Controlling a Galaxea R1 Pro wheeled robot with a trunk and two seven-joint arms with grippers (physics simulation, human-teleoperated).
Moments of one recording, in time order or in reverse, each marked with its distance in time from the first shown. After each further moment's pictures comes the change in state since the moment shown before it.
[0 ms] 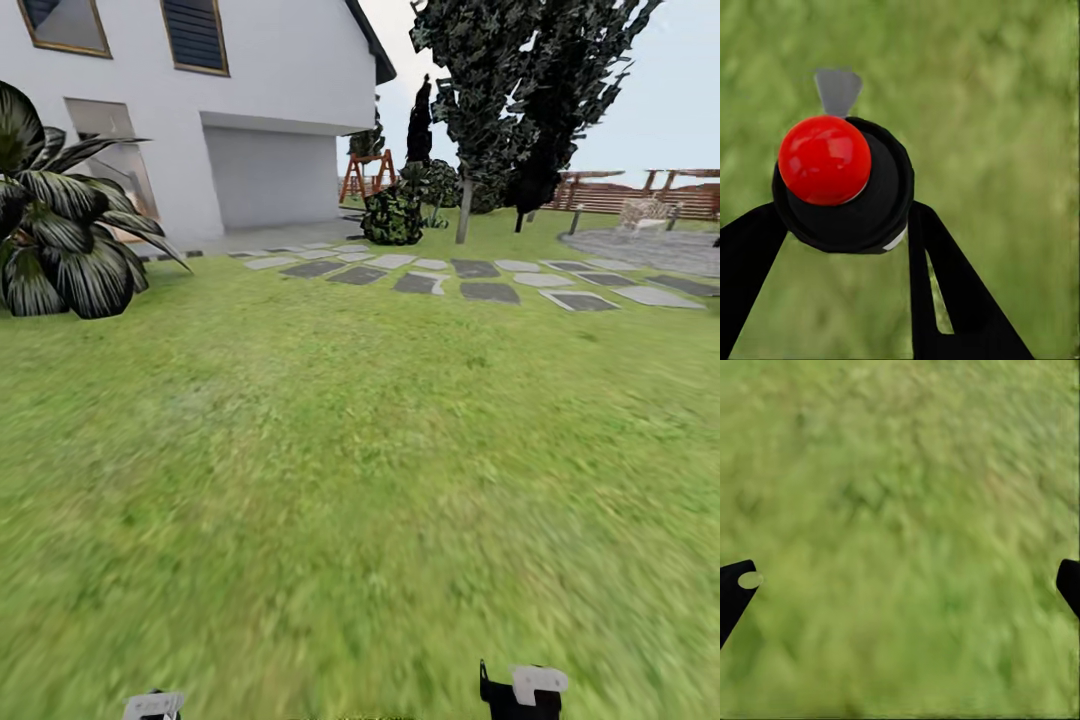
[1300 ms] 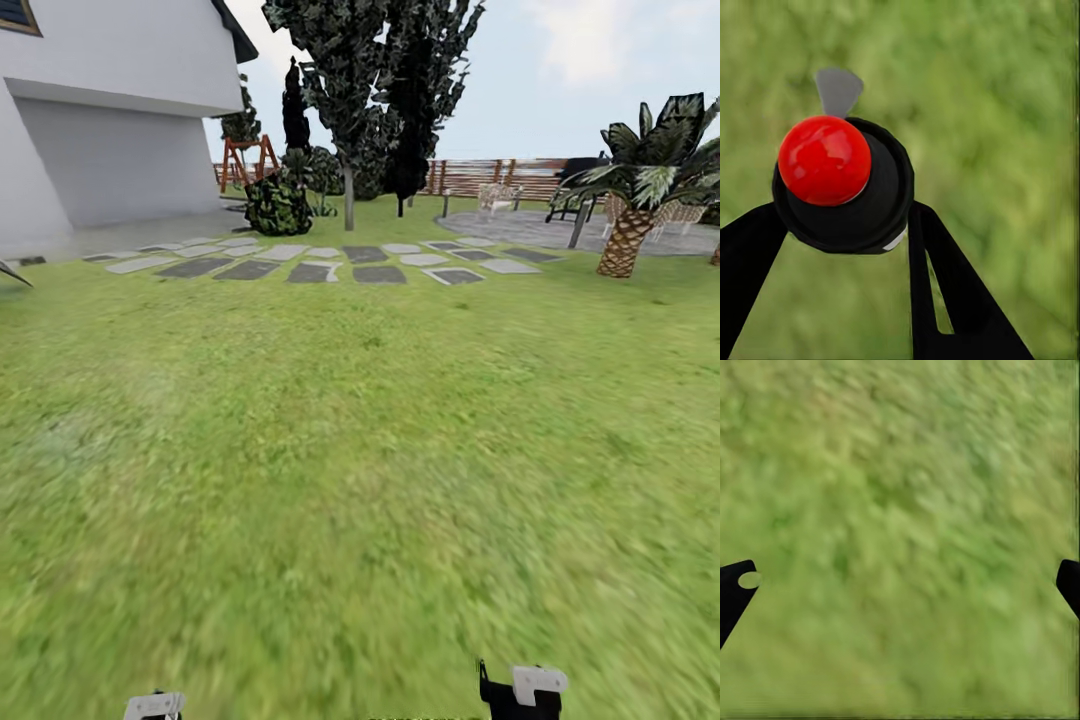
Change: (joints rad) left arm 0.000 -0.003 -0.001 0.002 -0.001 0.002 -0.002; right arm 0.000 0.000 0.000 0.000 0.000 0.001 0.000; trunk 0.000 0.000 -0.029
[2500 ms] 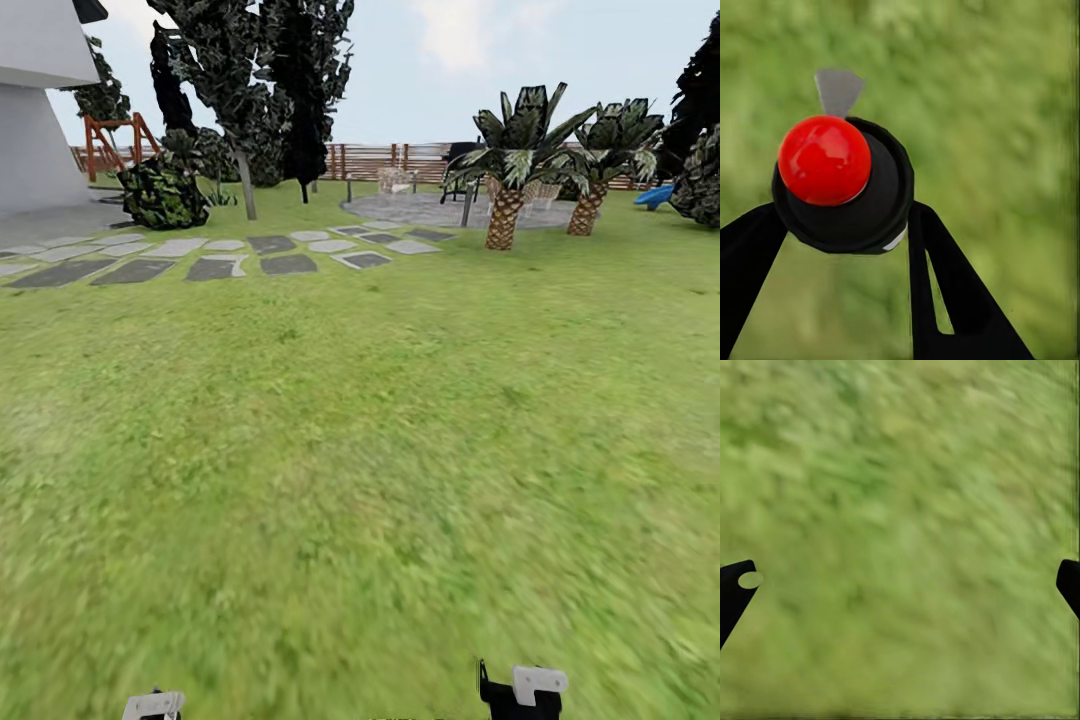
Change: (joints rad) left arm 0.000 0.001 0.003 -0.001 0.004 -0.001 0.002; right arm 0.000 0.000 0.000 0.000 0.000 0.000 0.000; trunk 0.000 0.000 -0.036
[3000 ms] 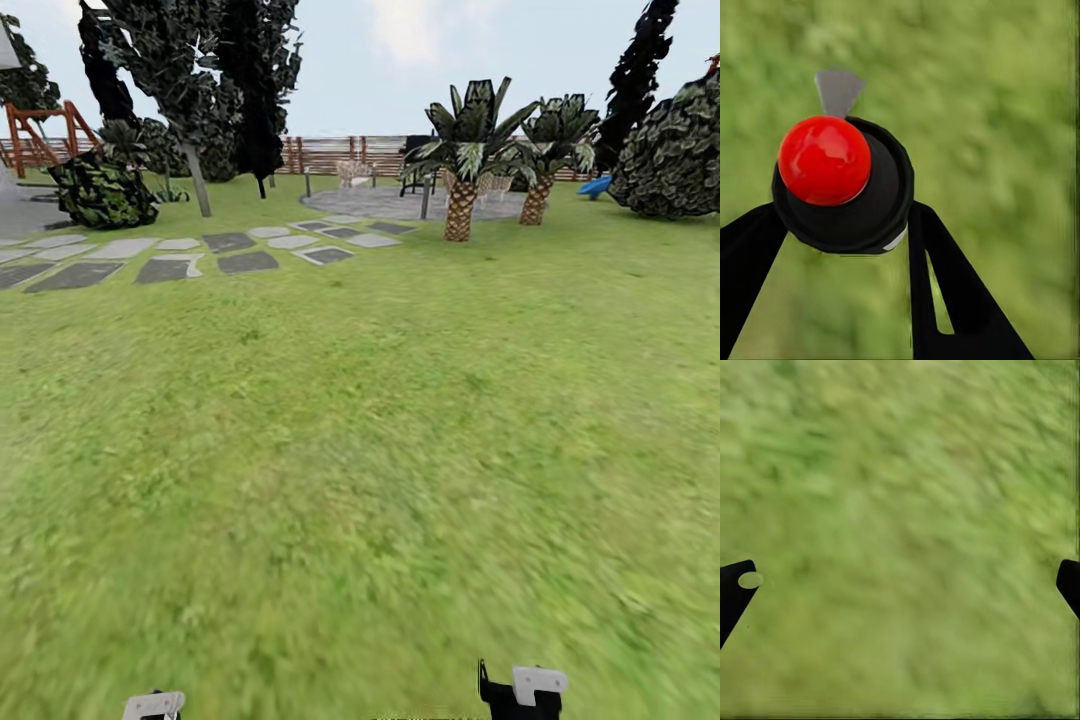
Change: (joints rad) left arm 0.000 0.000 -0.001 0.000 -0.001 0.001 0.000; right arm 0.000 0.000 0.000 0.000 0.000 0.000 0.000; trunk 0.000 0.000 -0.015
